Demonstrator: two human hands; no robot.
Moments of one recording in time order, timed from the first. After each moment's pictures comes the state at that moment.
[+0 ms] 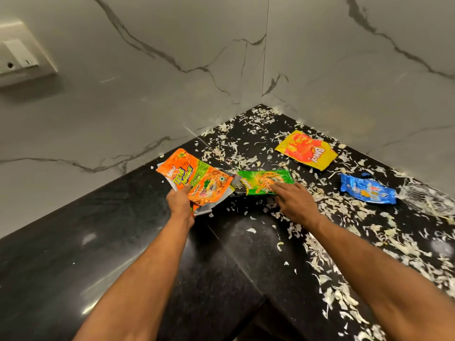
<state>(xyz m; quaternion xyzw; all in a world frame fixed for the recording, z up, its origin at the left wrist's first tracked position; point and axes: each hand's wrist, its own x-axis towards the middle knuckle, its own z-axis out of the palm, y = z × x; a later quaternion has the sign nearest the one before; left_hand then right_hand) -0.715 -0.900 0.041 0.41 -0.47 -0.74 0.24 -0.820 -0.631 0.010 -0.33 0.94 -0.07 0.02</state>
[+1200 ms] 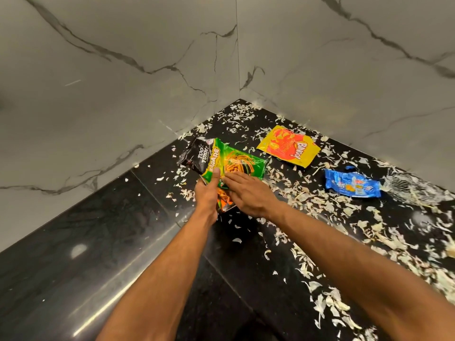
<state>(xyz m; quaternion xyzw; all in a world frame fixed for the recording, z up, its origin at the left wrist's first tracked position) -0.793 -0.825 0.032 0.30 -0.54 -0.78 0.11 -0.828 -0.691 0.045 -0.41 0.90 -0.10 0.08</state>
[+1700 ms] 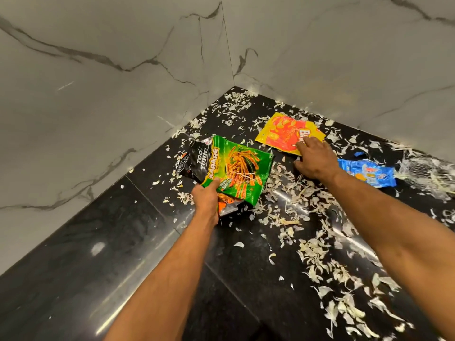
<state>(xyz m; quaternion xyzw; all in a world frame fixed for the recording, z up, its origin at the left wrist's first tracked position) -0.813 -0.826 0.012 0.40 -0.60 -0.68 0.11 -0.949 -0.571 0.009 -0.15 0.99 -0.03 0.06</state>
